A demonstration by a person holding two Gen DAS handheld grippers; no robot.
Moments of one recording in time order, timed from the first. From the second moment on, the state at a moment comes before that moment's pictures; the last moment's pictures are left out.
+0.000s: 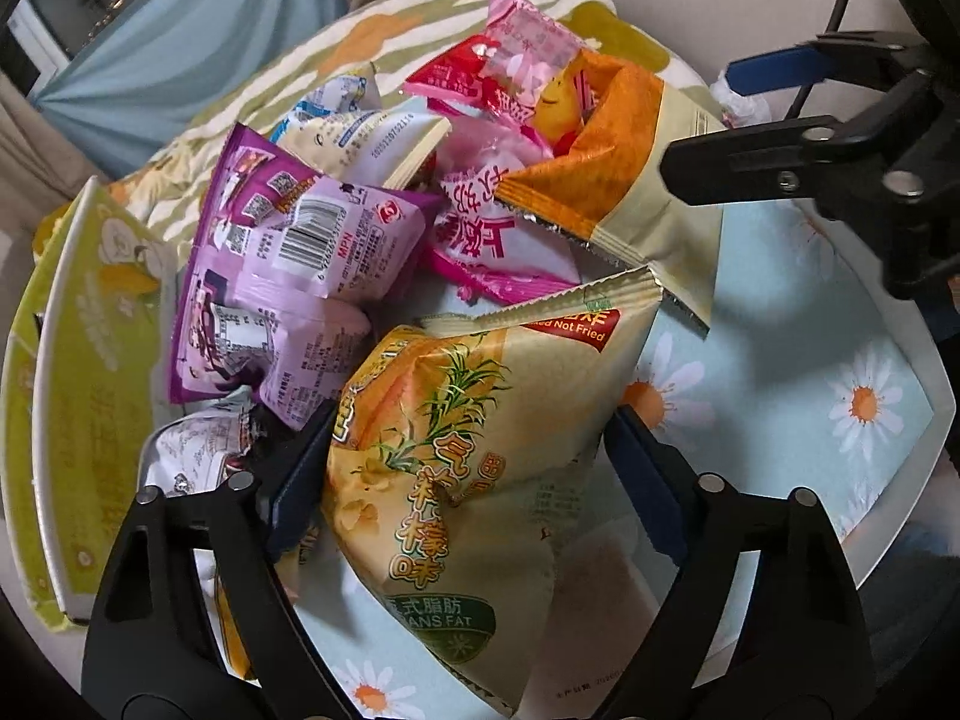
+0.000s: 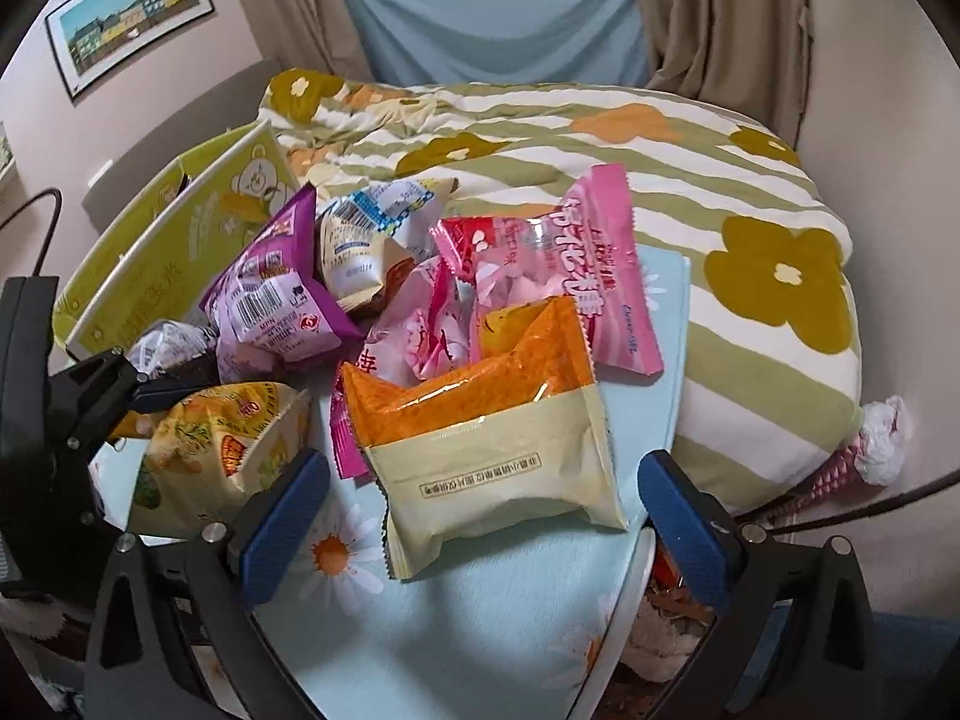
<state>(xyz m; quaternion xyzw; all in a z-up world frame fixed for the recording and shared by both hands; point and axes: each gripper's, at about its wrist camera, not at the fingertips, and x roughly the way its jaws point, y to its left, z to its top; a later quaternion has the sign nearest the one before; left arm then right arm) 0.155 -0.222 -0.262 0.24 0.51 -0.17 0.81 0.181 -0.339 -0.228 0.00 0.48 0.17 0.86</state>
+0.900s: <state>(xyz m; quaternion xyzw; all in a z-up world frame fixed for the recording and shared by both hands) 0.160 -0.217 -0.256 0.21 0.53 -0.16 0.81 0.206 -0.312 -0.271 -0.11 0.49 0.21 0.84</state>
